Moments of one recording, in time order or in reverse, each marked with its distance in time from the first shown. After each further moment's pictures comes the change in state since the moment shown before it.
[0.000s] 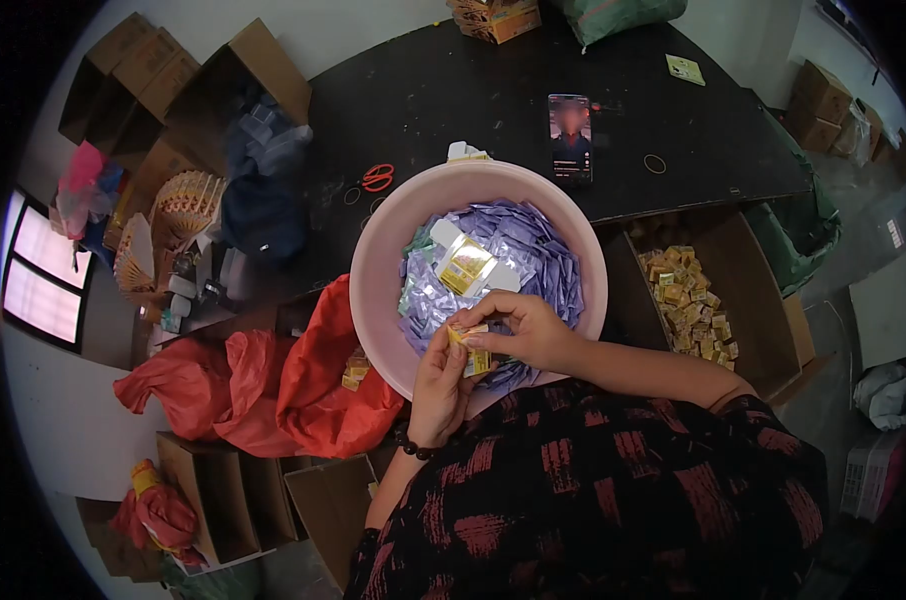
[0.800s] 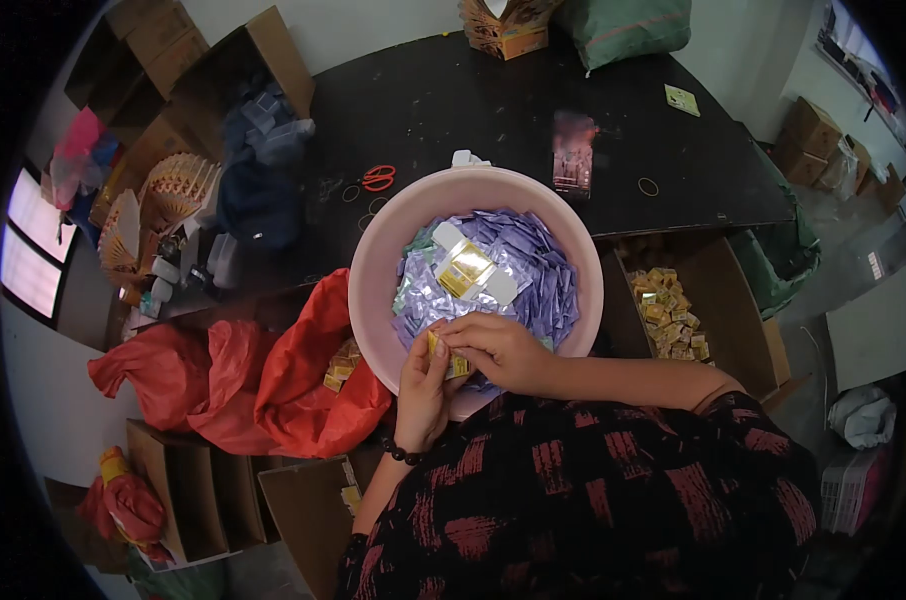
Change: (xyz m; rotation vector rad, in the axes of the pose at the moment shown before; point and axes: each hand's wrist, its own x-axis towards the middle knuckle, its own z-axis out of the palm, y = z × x) left_hand -0.010 0.005 -0.004 0.064 0.173 0.042; right_hand 0.002 -0.002 0.026 -0.676 -0.045 -0.324
